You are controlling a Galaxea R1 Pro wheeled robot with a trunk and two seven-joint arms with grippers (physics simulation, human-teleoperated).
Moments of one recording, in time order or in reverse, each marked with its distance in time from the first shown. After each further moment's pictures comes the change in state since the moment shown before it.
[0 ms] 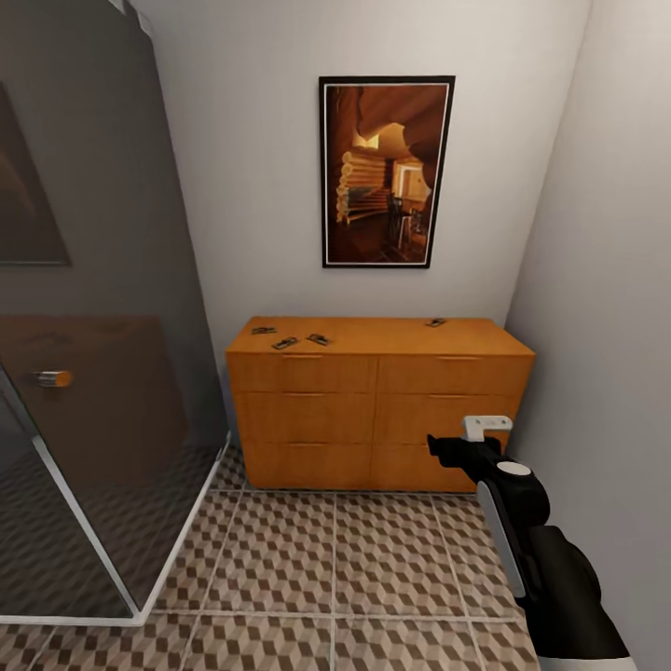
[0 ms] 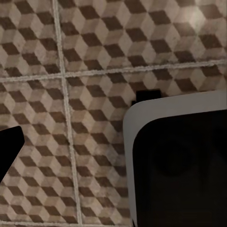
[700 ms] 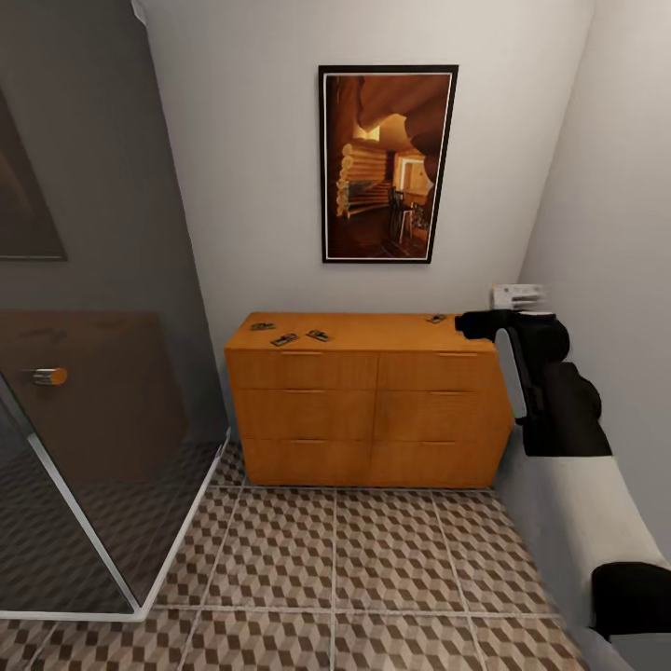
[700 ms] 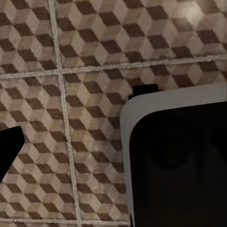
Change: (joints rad) left arm 0.000 -0.002 0.000 0.001 -0.001 0.000 -0.006; right arm -0.580 -0.069 -0.006 0.191 0.017 0.193 -0.057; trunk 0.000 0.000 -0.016
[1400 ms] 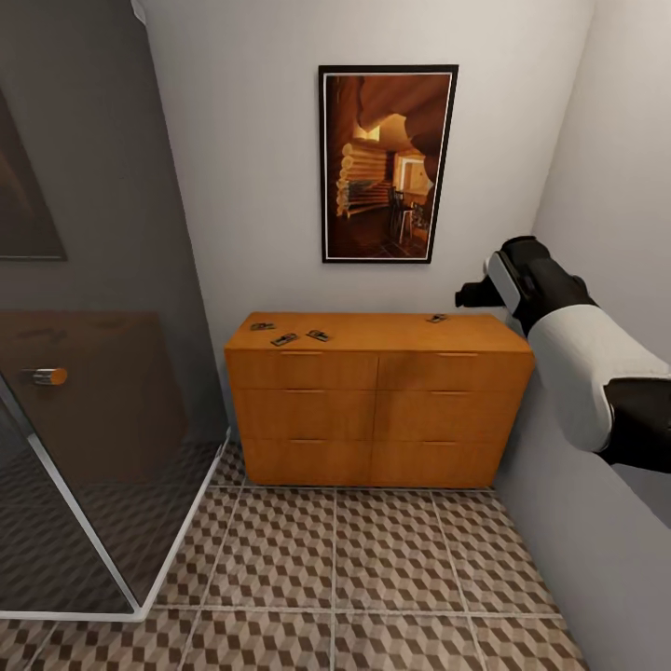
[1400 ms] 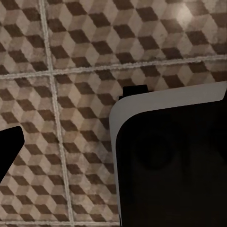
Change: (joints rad) left arm 0.000 -0.020 -0.001 0.000 -0.001 0.000 -0.001; right arm -0.565 -0.017 0.006 0.929 -0.009 -0.017 0.007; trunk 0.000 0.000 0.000
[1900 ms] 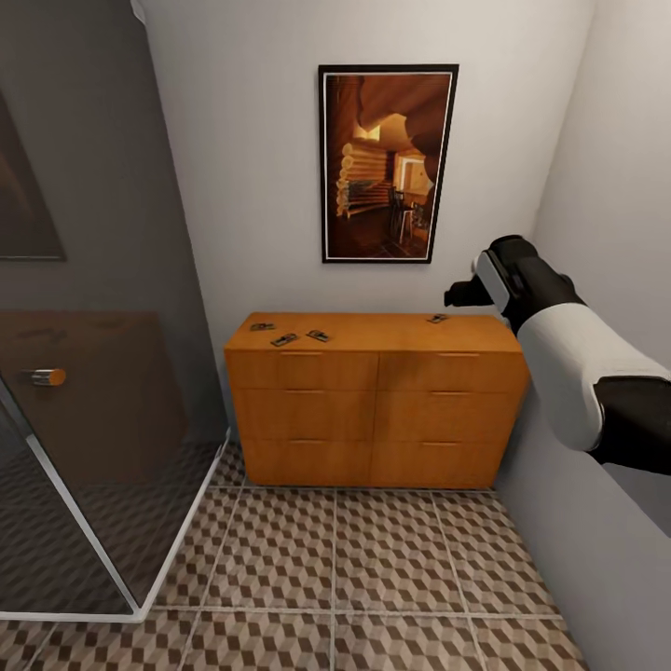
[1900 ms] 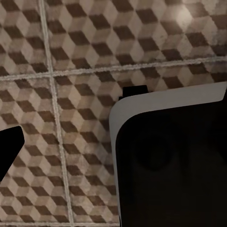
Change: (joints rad) left arm 0.000 0.000 0.000 -0.001 0.000 0.000 0.000; right arm -0.005 0.033 0.003 0.007 -0.003 -0.001 0.003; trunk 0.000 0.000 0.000
